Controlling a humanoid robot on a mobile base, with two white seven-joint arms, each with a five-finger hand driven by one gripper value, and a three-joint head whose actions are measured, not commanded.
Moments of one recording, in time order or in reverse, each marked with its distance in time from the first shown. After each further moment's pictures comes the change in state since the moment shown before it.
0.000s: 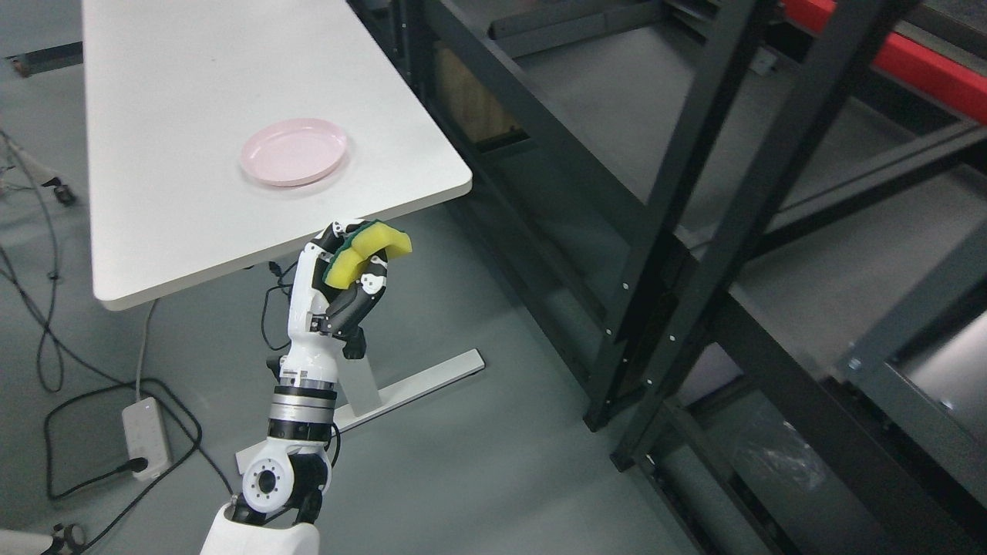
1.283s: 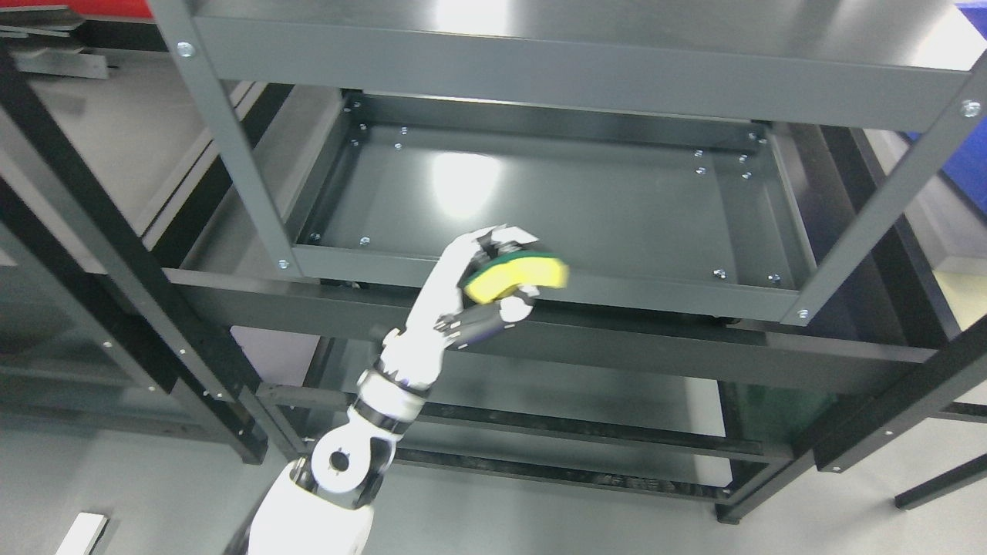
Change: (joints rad) left arm -0.180 -0.001 -0.264 -0.012 -0.247 -0.023 -0.170; right arm 0.000 0.000 0.000 0.000 0.000 0.000 0.001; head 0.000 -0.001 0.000
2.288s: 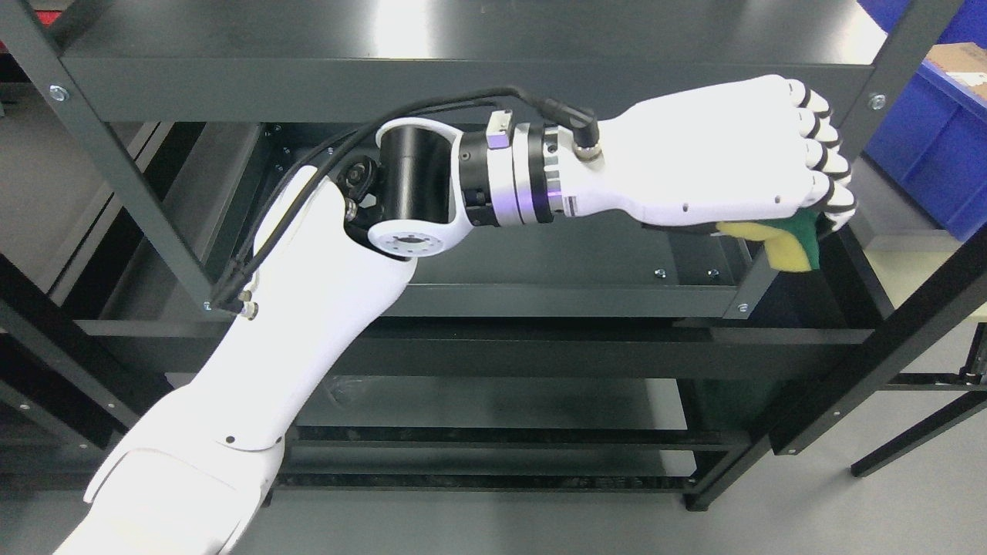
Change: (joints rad) left arm -0.722 0.000 -0.128 0.025 -0.787 -0.379 -0.207; right arm 0.000 0.000 0.000 0.000 0.000 0.000 0.000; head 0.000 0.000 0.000
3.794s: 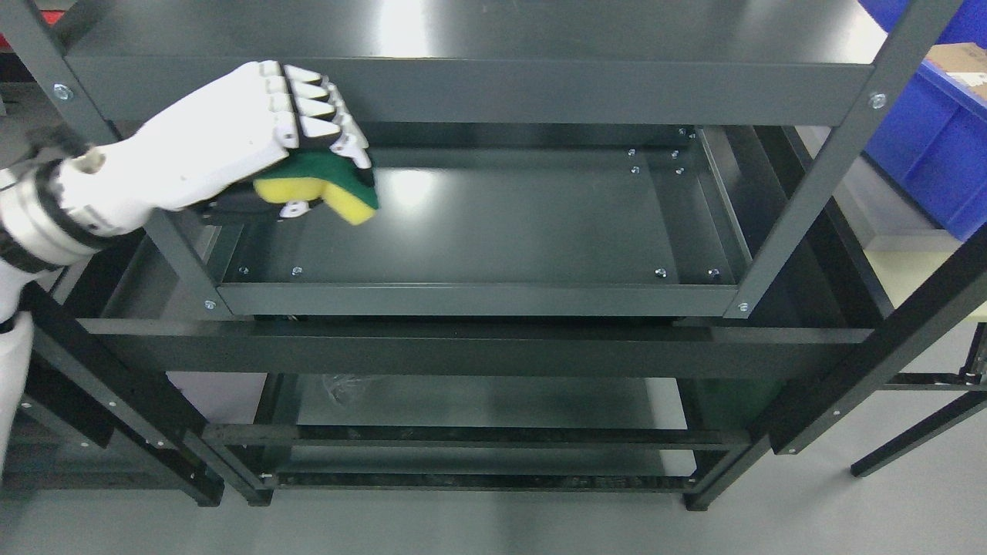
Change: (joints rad) left arm 0.498 0.590 0.568 -0.176 0.635 0.002 -0.254; right arm 0.000 0.000 0.000 0.000 0.000 0.000 0.002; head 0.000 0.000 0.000
